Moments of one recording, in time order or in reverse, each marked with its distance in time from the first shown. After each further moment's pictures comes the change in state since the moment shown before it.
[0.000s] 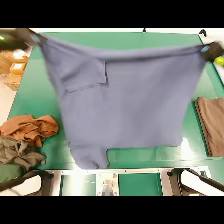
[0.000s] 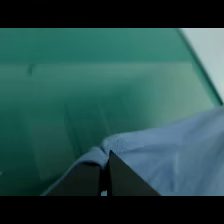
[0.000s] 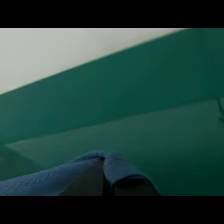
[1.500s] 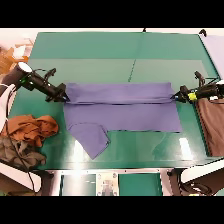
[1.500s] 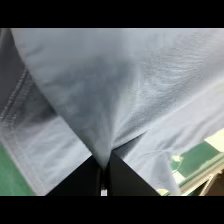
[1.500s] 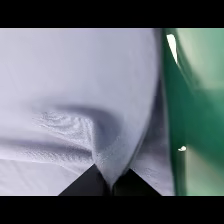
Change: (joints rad) left arm -0.060 -0.439 -0.104 0.299 -0.315 -0.224; right arm -0.119 -0.575 0.163 -0.415 0.517 0.199
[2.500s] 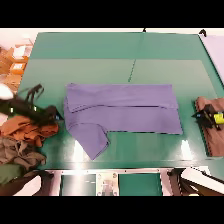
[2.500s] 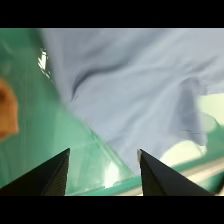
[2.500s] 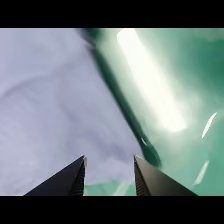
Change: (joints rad) left arm 0.047 0.686 -0.637 0.092 0.087 -0.055; right arm -0.314 0.567 -0.467 -0.195 0.082 0.236
